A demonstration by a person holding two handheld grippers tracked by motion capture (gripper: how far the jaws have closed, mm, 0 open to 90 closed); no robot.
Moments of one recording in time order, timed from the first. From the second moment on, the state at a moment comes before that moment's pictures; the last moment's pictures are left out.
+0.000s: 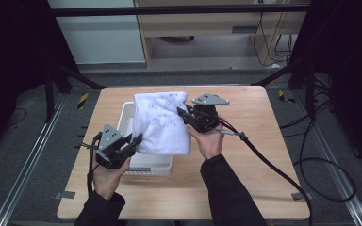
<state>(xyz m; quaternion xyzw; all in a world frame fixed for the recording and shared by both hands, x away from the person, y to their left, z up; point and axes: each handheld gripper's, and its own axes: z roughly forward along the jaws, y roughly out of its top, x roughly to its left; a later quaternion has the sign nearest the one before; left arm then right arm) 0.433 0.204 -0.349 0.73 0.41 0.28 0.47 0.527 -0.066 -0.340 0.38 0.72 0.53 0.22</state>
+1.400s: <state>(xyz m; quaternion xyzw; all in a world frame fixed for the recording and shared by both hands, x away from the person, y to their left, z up) 0.446 0.259 -0.375 0.71 0.47 0.28 0.44 0.553 0.001 -0.373 0.38 0.74 0.53 0.19</state>
